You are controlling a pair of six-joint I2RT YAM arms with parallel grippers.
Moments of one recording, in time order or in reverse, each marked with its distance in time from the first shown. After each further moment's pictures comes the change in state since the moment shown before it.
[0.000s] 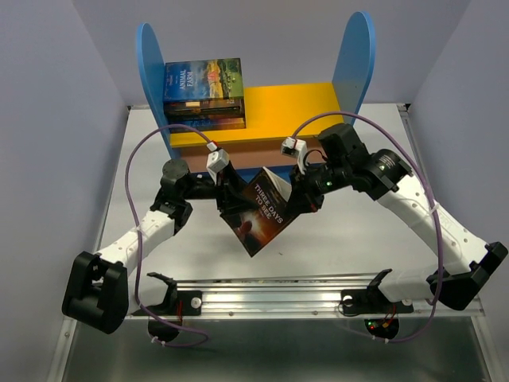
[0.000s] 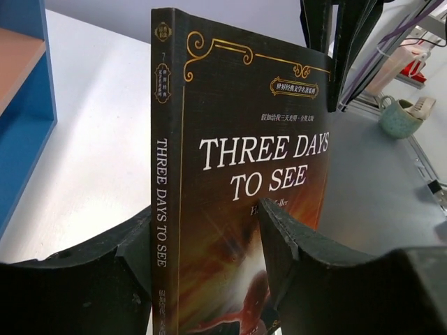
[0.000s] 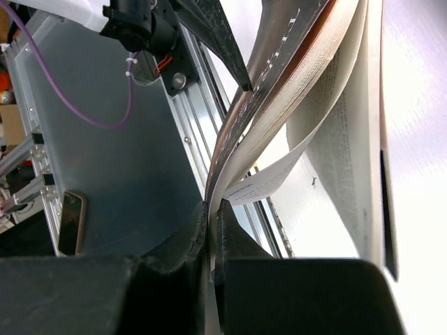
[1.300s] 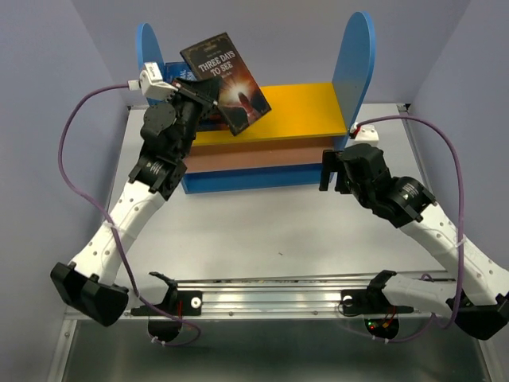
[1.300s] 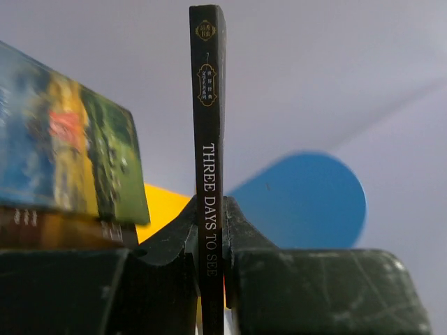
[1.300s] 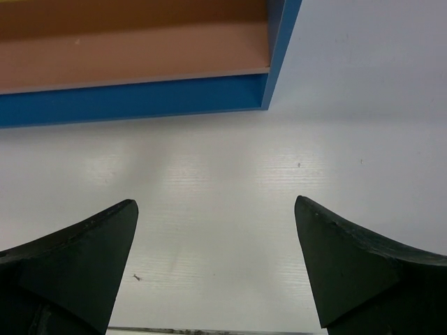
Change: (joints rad) left arm -0.089 0.008 0.660 -0.462 -1.364 -0.455; right arm 0.000 -0.253 -0.228 0.156 1.229 0.408
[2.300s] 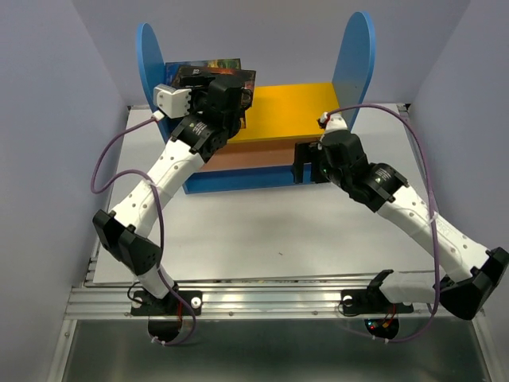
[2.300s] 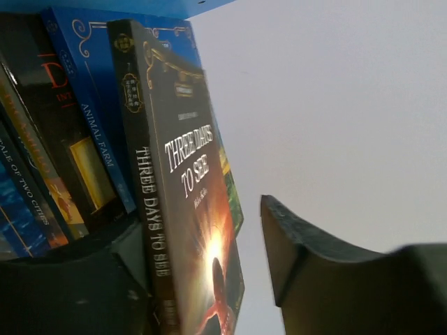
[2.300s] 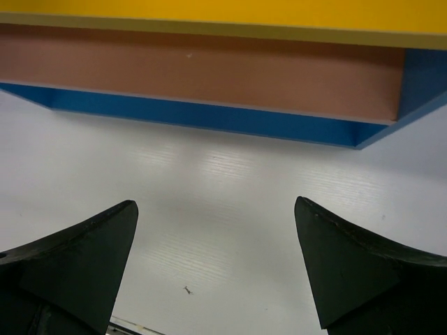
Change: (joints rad) left arm -0.165 0.430 0.534 -0.672 -1.001 -0.685; right arm 0.000 0.154 0.007 0.194 -0.224 -0.053
